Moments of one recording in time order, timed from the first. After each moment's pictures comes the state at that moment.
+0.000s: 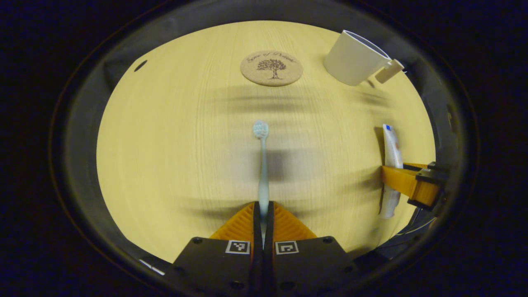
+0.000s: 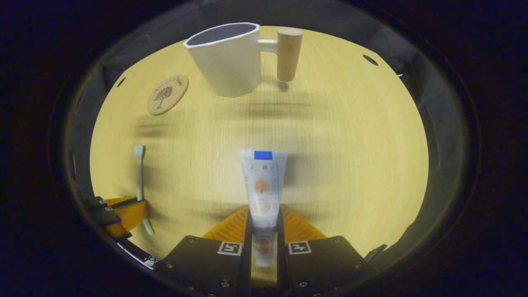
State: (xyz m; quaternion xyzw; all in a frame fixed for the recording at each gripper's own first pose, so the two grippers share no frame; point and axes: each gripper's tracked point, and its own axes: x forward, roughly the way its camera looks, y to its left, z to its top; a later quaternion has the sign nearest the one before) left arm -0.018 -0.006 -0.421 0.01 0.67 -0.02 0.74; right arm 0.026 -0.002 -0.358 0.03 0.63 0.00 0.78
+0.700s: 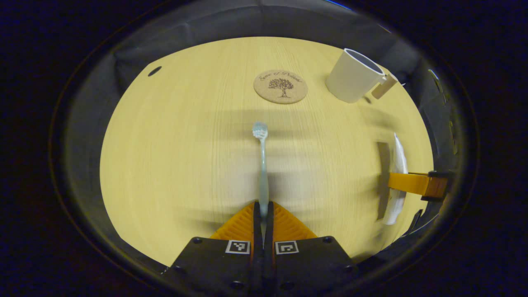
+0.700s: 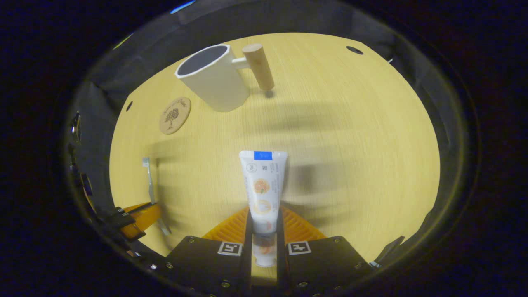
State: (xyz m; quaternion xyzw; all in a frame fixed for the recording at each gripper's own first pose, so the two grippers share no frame) left arm -0.003 0.006 -0.402 0.00 0.60 -0.01 0.80; right arm 0.029 -0.008 -0.331 0.13 0.59 0.01 0.80
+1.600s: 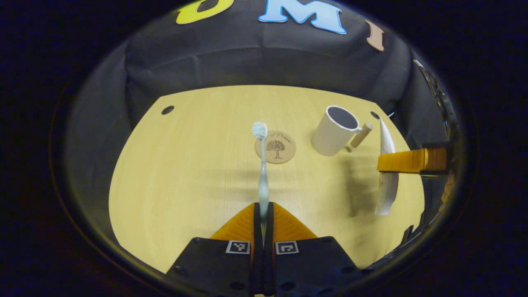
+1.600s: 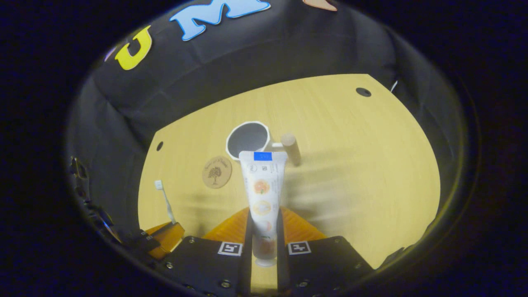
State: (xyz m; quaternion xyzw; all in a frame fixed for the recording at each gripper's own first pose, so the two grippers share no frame) left arm 0.046 0.000 -0.321 -0.01 0.46 -0.02 0.89; right arm 0.103 0.003 -0.225 0.17 0.45 0.04 0.88
